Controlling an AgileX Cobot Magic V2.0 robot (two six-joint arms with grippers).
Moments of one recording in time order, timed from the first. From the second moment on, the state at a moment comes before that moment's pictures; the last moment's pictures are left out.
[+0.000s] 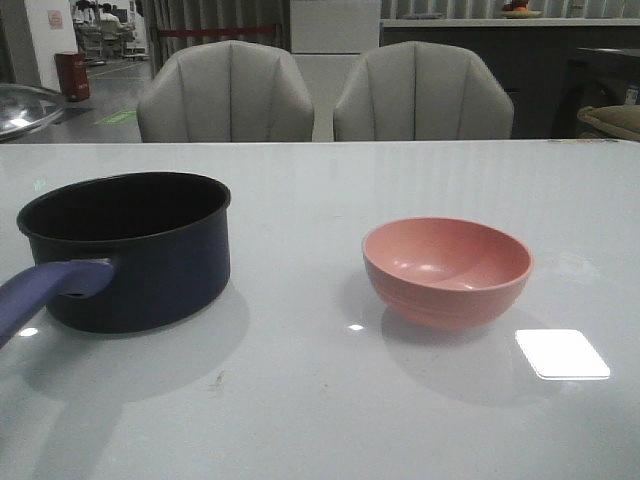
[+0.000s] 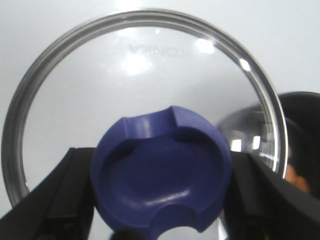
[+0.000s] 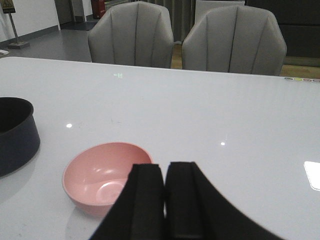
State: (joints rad) left arm -0.02 1.75 -1.65 -0.16 1.06 0.11; right arm 0.24 0.27 -0.22 0.21 0.12 -0.14
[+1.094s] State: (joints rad) left arm -0.30 1.92 -1.68 -0.15 1.14 0.12; right arm 0.24 0.27 -0.22 0.21 0.12 -0.14
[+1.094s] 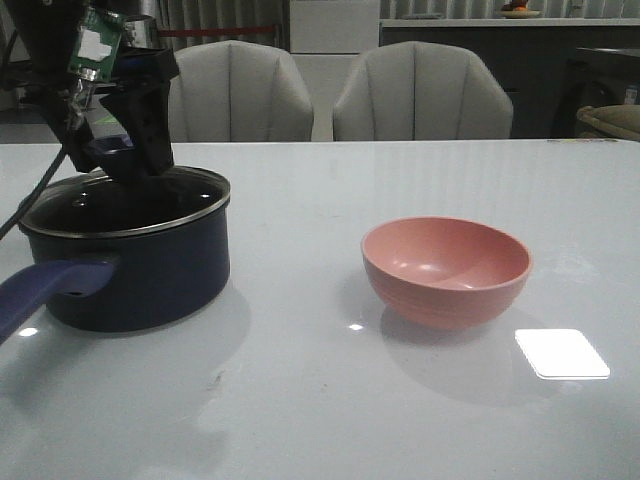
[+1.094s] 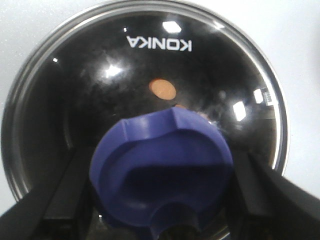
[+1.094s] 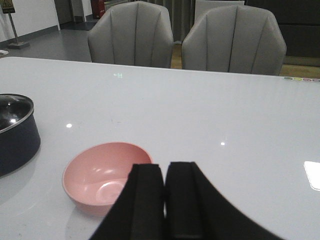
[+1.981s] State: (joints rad) left arm -0.30 1.93 -1.79 -0.12 1.23 0.12; right arm 0.24 0.27 -0.22 0.21 0.12 -0.14
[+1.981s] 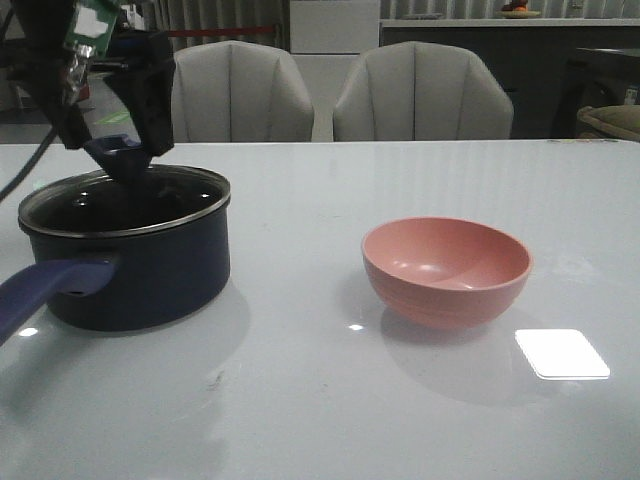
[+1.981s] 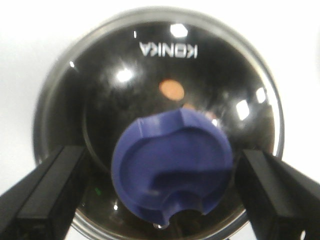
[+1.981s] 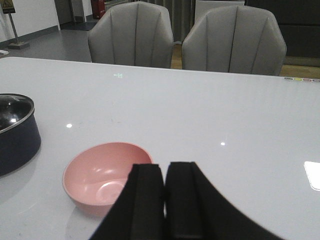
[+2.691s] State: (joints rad) left arm -0.30 1.30 -1.42 -0.12 1.03 0.14; right arm 0.24 0.27 -0.22 0.21 0.12 -0.14
